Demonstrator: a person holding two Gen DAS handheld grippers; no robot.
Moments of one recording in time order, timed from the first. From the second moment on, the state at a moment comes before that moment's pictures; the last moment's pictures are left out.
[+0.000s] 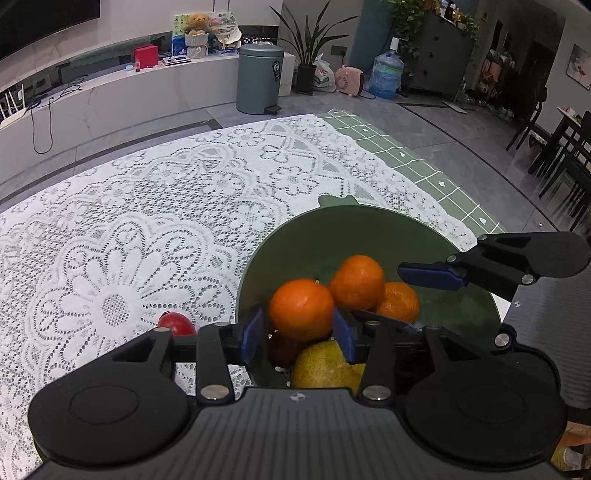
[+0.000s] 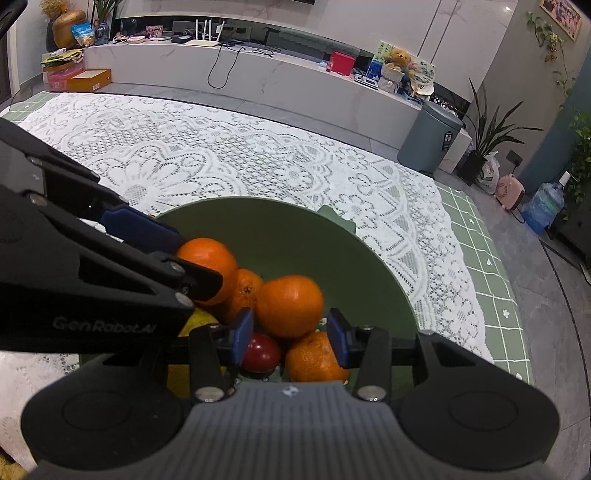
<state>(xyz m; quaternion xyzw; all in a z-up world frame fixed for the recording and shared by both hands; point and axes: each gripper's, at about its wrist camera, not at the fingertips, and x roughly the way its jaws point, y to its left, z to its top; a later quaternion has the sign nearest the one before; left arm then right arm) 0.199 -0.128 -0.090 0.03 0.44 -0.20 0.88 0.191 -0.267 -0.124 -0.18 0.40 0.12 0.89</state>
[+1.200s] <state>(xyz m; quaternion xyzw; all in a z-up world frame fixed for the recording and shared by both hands) 0.130 -0.084 -0.019 0.01 0.36 -0.17 0.92 0.124 -0.260 -0.073 -0.06 0.35 0.10 0.93</state>
